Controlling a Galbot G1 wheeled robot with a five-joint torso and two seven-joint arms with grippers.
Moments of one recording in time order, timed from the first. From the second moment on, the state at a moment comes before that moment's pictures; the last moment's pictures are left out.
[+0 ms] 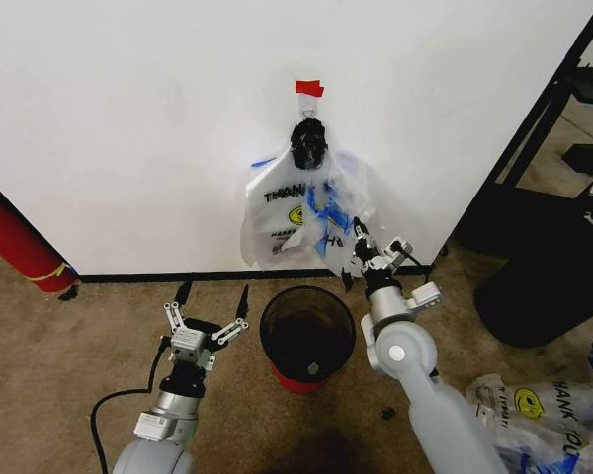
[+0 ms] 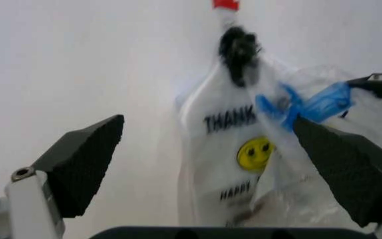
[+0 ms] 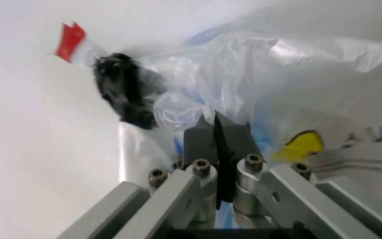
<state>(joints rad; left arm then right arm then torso) 1.52 -1.27 -0.44 -2.10 -0.02 -0.45 0.01 -1.07 1.41 0.23 1.92 1.09 0.13 0.12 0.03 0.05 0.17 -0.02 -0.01</state>
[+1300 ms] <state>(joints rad) 0.51 -0.86 0.35 -1.90 -0.61 0.21 -0.09 -1.09 1.45 0.23 1.82 0.90 0.19 -0.09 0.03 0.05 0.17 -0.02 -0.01</state>
